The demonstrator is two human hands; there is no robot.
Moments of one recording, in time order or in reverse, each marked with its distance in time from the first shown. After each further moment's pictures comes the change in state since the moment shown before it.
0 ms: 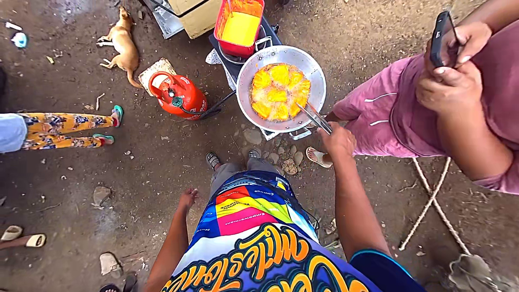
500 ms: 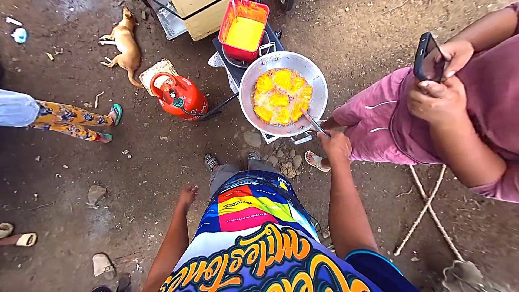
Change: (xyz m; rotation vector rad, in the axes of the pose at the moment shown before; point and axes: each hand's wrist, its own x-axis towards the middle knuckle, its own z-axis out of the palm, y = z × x) left_hand 0.020 0.005 0.004 -0.033 -0.012 0.036; right_hand 0.018 0.006 0.020 0.070 -0.027 0.084
